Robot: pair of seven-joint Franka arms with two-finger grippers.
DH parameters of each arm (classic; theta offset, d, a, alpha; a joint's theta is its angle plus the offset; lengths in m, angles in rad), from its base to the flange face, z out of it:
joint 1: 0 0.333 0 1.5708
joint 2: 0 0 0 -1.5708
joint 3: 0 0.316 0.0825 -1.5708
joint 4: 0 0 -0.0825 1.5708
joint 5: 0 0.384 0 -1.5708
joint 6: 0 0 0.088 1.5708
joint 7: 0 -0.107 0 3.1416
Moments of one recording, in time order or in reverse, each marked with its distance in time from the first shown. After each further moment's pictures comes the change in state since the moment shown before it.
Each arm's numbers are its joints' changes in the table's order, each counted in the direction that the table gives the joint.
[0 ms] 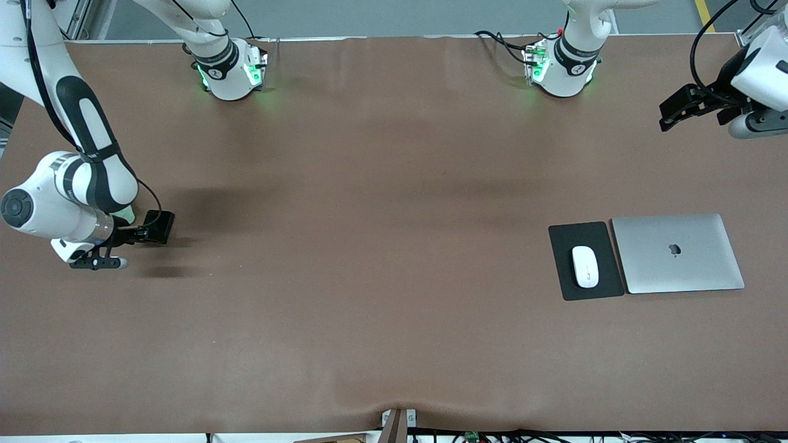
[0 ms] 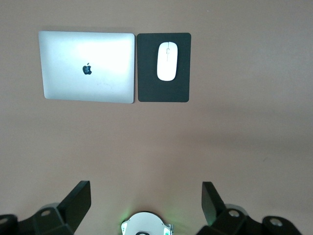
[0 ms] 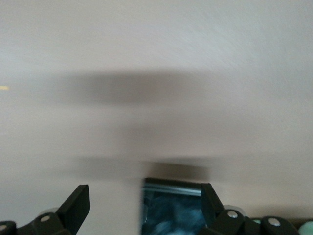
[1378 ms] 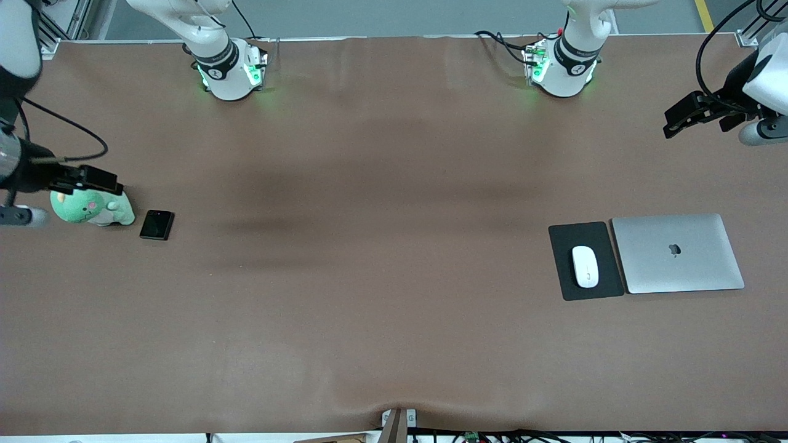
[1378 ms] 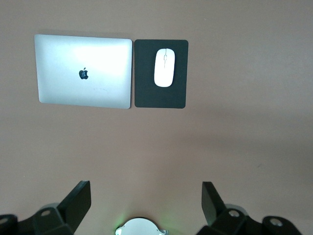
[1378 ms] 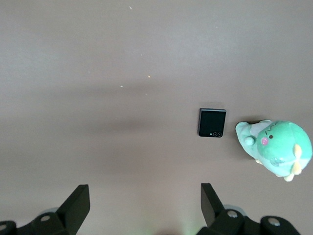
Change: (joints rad) left arm 0.005 -0.020 0.008 -0.009 -0.021 -0.029 0.000; right arm 0.189 0.313 0.019 -0.516 0.000 0.808 -0.301
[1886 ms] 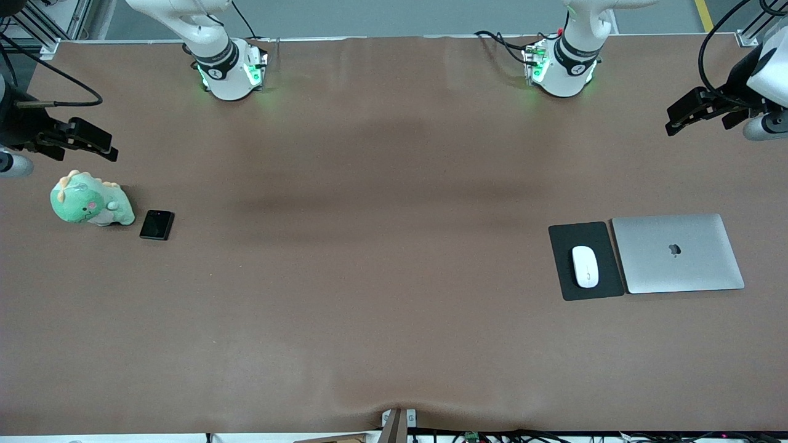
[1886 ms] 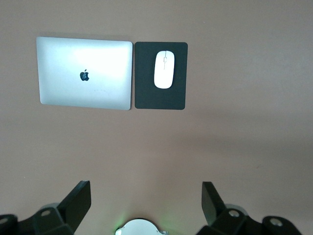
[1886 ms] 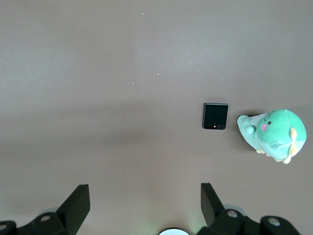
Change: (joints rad) left arm 0.000 0.011 0.000 -0.004 0.000 0.000 0.000; right arm 0.033 0.111 0.013 0.036 0.000 0.031 -0.058
